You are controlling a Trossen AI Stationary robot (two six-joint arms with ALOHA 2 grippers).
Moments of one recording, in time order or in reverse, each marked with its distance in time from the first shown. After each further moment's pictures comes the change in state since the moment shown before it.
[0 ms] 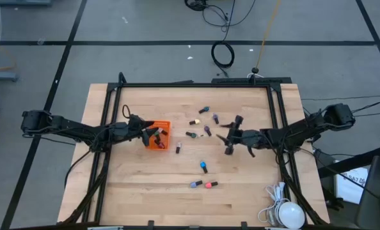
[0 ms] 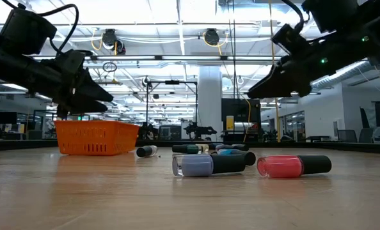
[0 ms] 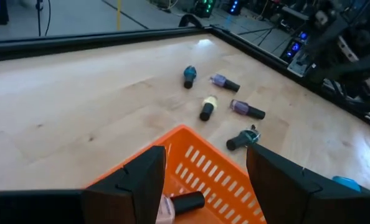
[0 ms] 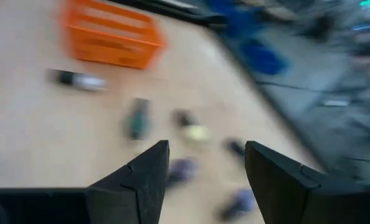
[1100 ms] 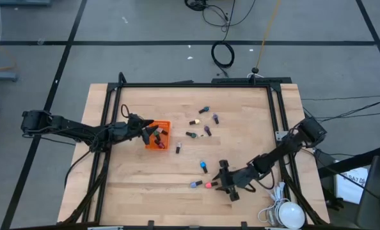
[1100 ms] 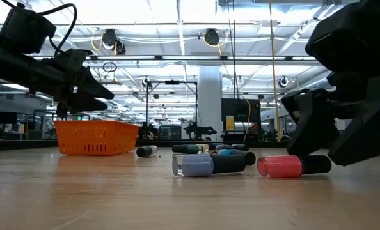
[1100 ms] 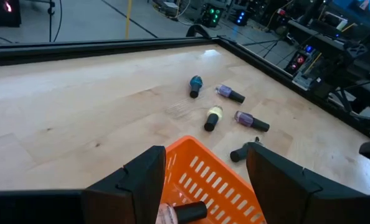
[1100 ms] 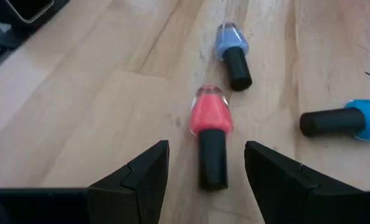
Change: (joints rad) left arm 0.000 0.000 0.000 0.020 -0.041 -0.036; right arm 0.441 0.510 0.209 0.071 -0.267 0.332
